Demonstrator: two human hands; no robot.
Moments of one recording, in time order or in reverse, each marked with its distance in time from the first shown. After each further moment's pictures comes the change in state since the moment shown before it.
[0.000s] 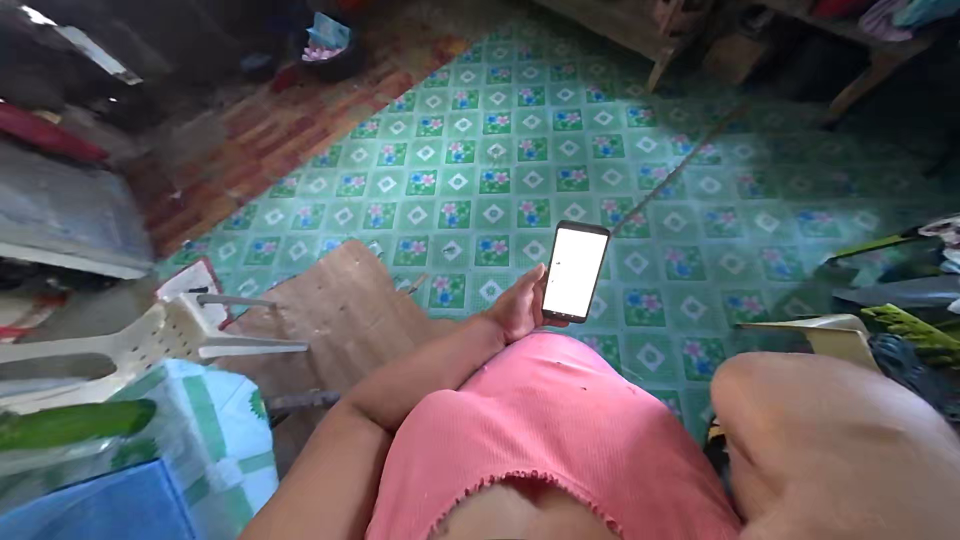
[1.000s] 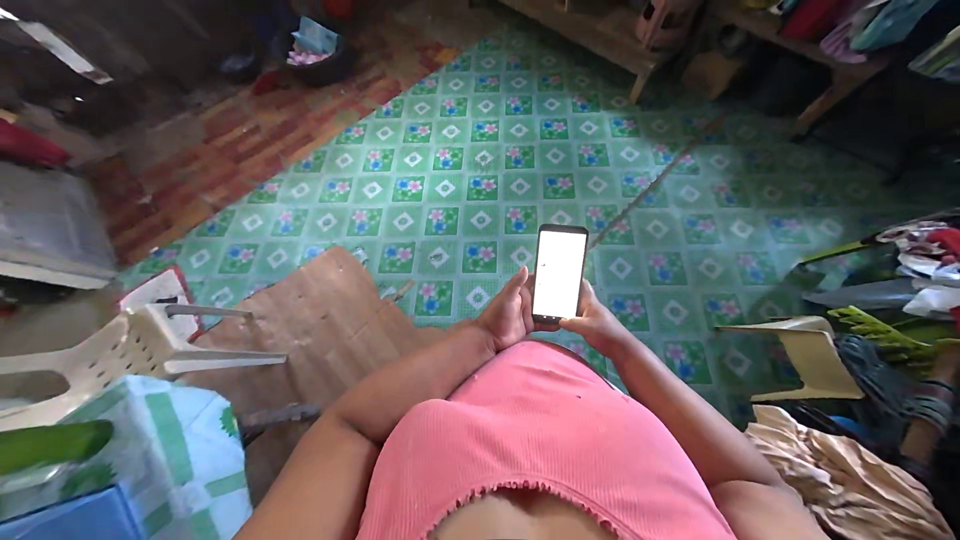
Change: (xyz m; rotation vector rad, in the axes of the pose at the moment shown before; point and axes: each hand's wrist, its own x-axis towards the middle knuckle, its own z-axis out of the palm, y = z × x) left_hand 0.008 -0.002 0.005 -0.071 -0.005 0.029; right_hand -0.010 0.308 0.115 0.794 -0.117 0.674
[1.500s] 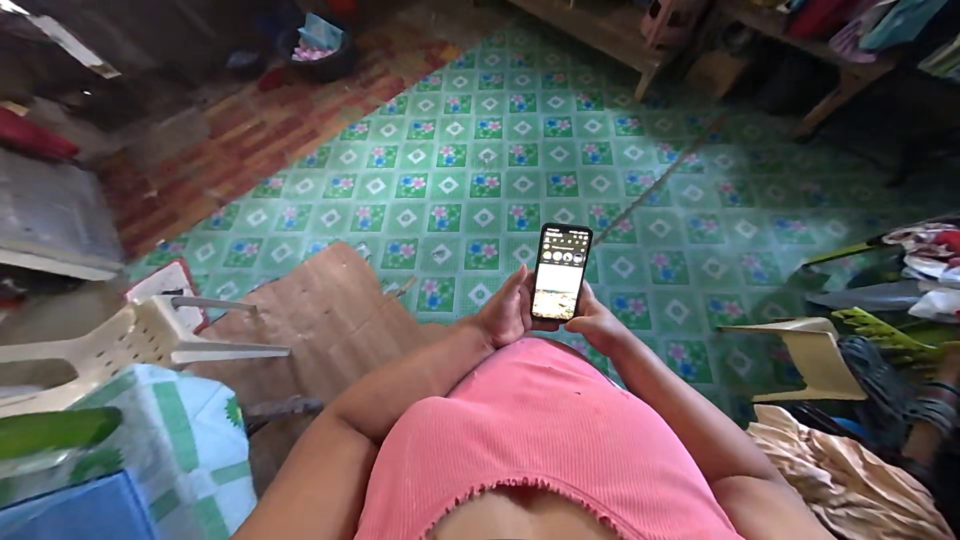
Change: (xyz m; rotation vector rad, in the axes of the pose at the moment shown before) left_hand -0.011 -0.002 -0.005 0.052 -0.066 0.035; right_hand -0.001 0.013 -0.001 0.139 -0.123 -0.042
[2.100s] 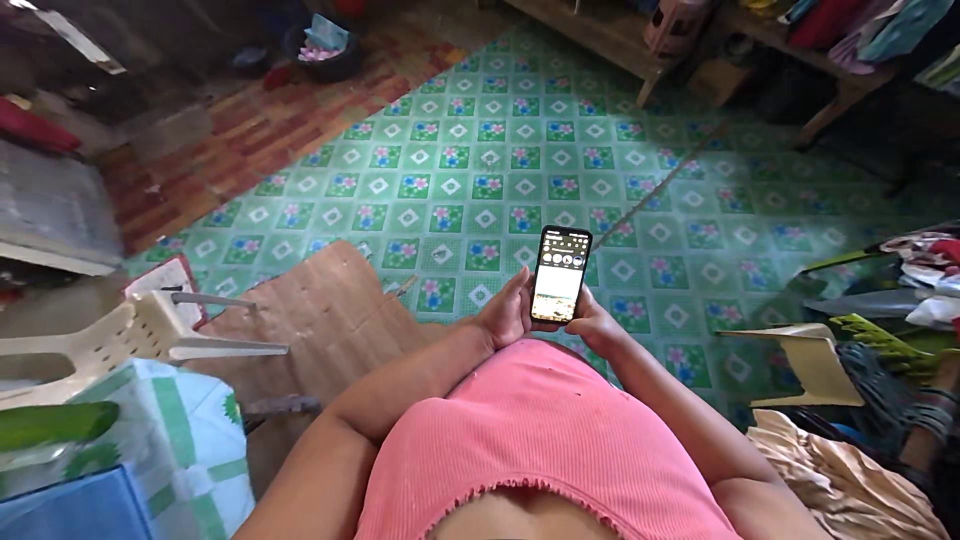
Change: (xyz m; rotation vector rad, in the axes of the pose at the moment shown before) left_hand -0.007 -0.001 -0.004 -0.045 0.020 -0.010; right_hand -0.001 0.002 0.010 0.050 -0.012 -0.019
